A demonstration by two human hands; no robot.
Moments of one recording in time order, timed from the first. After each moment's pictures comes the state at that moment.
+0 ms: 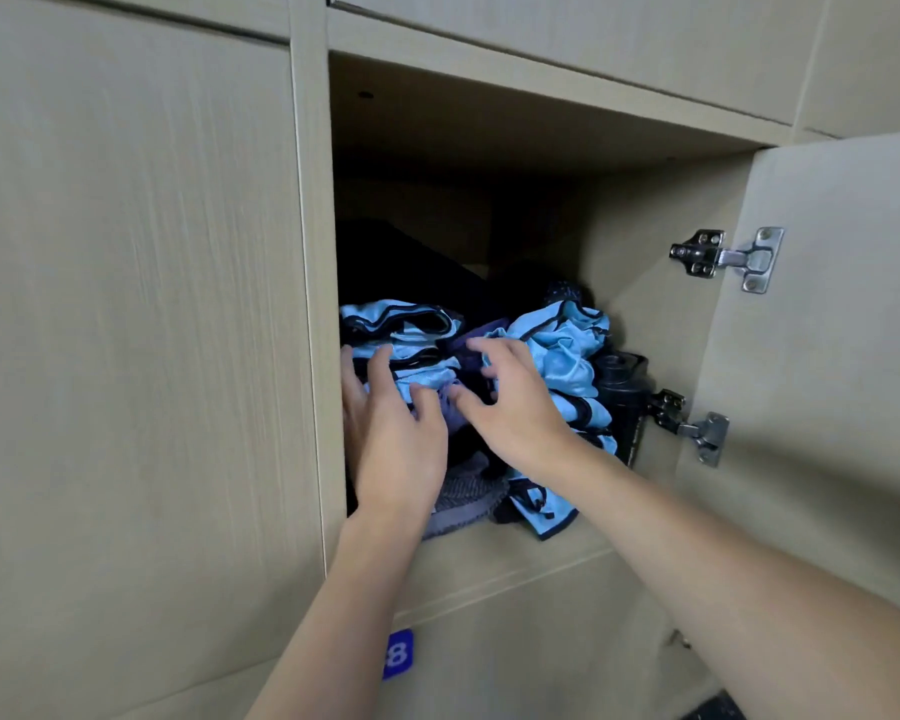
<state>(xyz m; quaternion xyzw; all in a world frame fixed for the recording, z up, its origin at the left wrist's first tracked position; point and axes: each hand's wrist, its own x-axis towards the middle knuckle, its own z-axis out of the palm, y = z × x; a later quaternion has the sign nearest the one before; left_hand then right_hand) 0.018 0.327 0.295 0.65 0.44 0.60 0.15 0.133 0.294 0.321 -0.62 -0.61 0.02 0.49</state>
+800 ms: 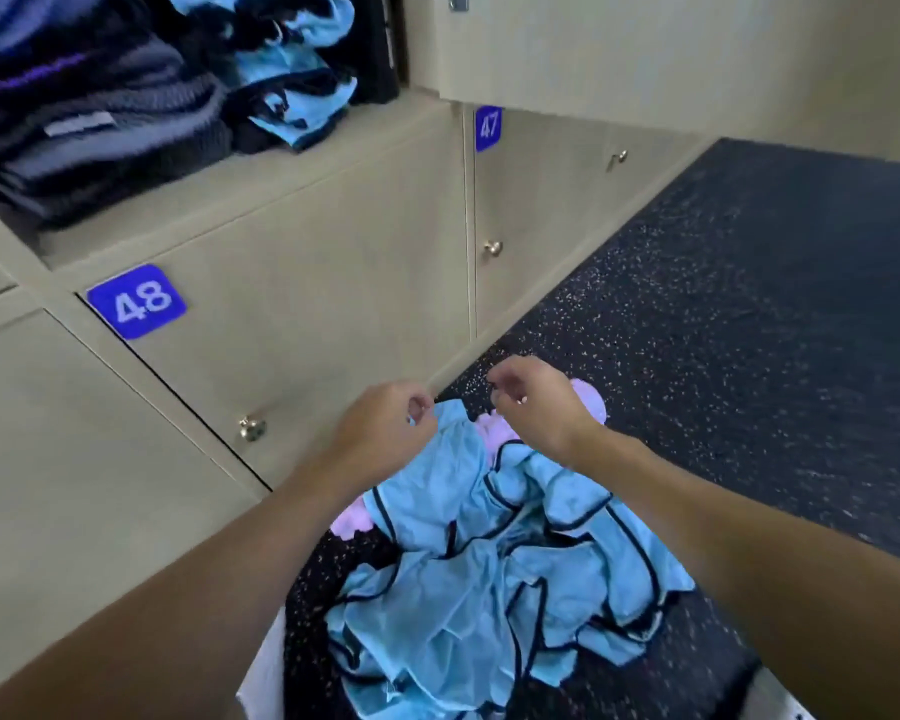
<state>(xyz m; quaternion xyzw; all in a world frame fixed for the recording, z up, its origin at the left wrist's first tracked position) 0.037 0.171 0.004 0.91 0.26 0.08 0.30 0.165 0.020 0.013 -0.84 -0.35 0.18 0.39</state>
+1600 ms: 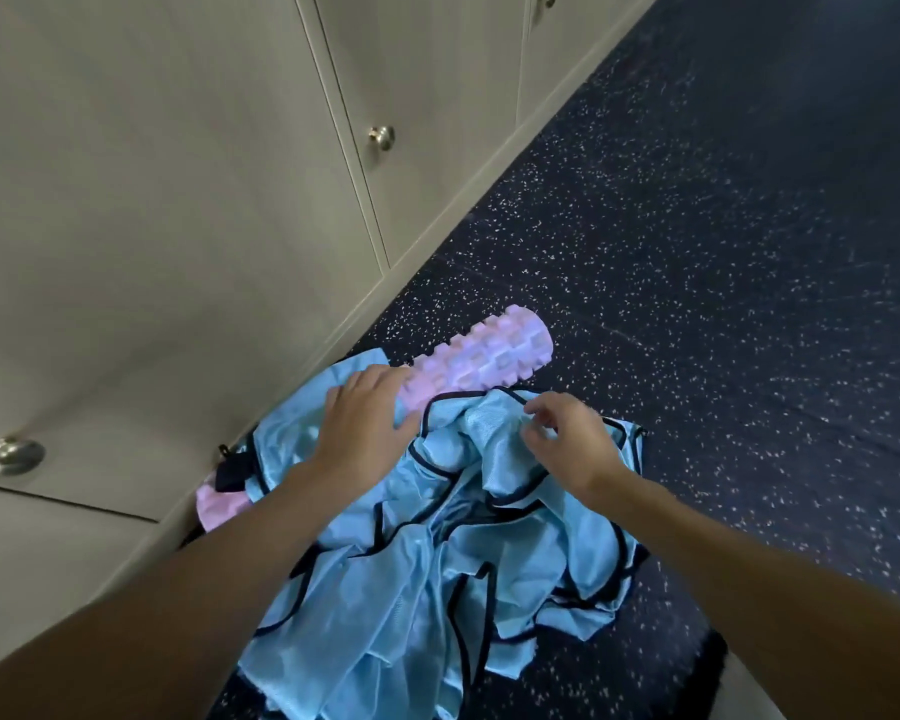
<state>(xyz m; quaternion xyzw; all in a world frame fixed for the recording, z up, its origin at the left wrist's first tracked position) 0.119 0.144 -0.134 0.96 0.21 0.00 0.18 0.219 -0.066 -0.153 -0.90 -0.18 0.21 0.35</state>
